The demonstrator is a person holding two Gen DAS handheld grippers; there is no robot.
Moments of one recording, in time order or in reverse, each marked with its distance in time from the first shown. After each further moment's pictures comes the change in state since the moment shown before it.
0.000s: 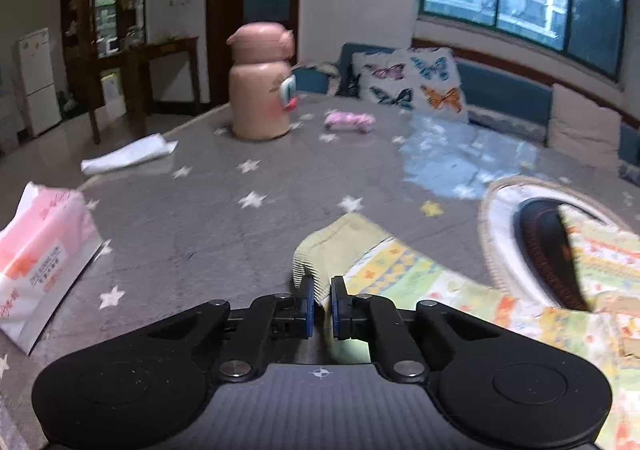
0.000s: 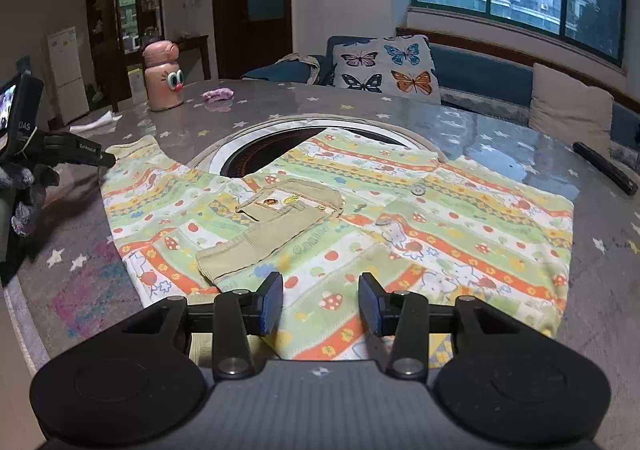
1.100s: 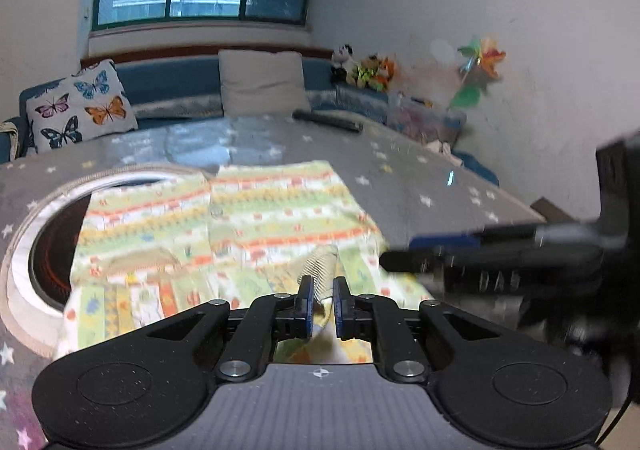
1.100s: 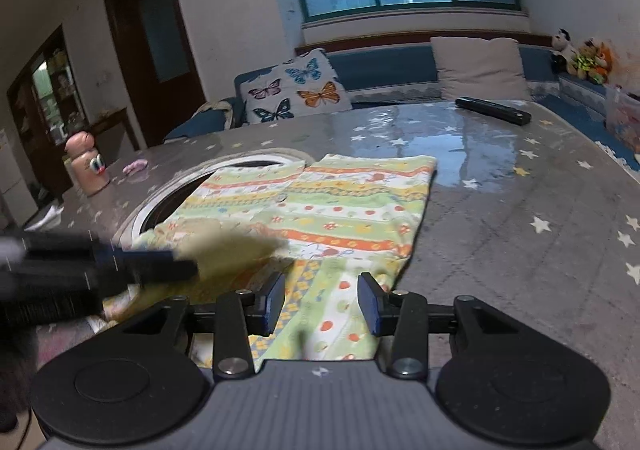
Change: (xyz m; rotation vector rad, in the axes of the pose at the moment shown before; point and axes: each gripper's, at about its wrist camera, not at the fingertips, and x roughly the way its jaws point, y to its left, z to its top) left arm -0.120 -0.239 -0.071 0.464 0.049 -0.815; right arm -0.060 -0.086 -0.028 0.319 -0.095 -0.127
